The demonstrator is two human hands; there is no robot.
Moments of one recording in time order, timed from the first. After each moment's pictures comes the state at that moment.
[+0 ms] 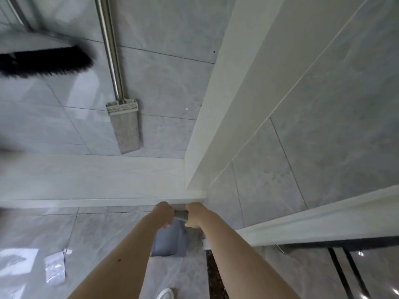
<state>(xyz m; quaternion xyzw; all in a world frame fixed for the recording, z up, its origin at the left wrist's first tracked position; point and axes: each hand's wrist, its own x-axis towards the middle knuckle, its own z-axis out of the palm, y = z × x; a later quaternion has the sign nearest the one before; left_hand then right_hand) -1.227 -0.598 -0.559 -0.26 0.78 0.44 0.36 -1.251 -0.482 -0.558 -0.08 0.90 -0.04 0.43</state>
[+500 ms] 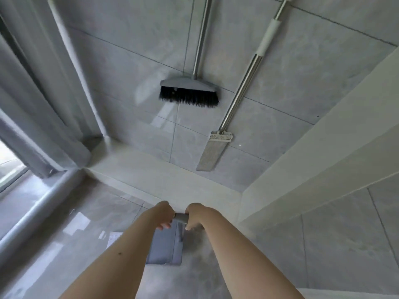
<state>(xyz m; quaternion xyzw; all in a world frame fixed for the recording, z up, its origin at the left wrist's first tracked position) -1.120 -0.833 -0.520 -0.38 0.71 0.49 0.33 -1.188 -0.730 -0.488 -0.27 0.84 0.08 0.46</state>
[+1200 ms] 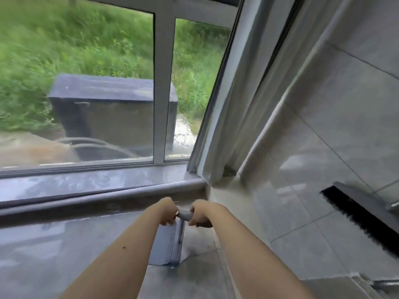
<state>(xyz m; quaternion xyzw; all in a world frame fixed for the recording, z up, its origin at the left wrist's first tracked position) -0.881 -0.993 -0.461 -0.67 0.52 0.53 0.02 -1.013 -0.995 -0.438 -0.65 0.62 0.24 0.37</state>
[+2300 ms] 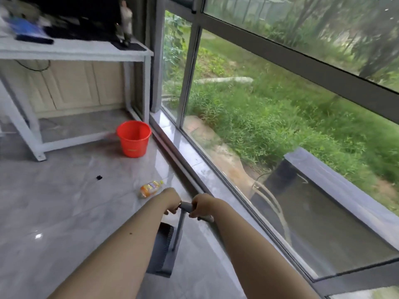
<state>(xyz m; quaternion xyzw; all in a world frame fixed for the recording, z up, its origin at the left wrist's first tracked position) -0.367 -0.747 -0.439 -0.87 0.11 0.41 -0.23 -0.430 -0.863 -0.403 -0.92 0.12 0.34 0.14</state>
